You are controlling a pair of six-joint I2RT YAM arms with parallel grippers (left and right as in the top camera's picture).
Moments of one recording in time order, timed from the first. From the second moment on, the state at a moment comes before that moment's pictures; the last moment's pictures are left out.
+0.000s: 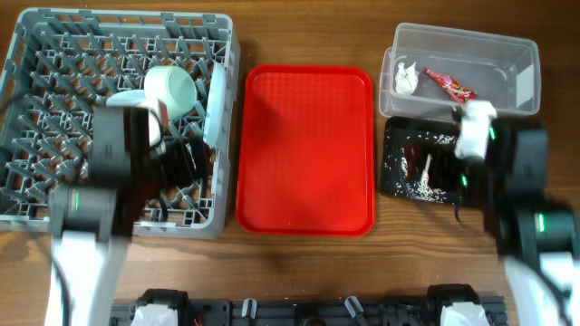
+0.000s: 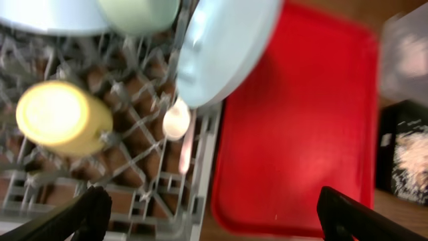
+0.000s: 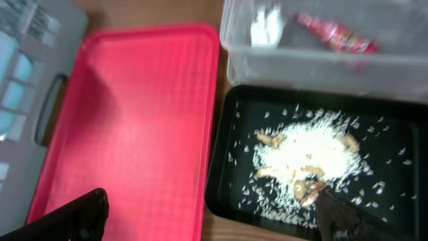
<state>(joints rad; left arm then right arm) -0.12 0.99 1.13 -1.07 0.07 -0.33 0.03 0.87 0.99 -0.91 -0.15 0.12</state>
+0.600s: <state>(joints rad) -0.15 0.53 0.91 -1.01 0.06 -0.33 0.03 0.54 0.89 -0.90 -0.07 0.12</state>
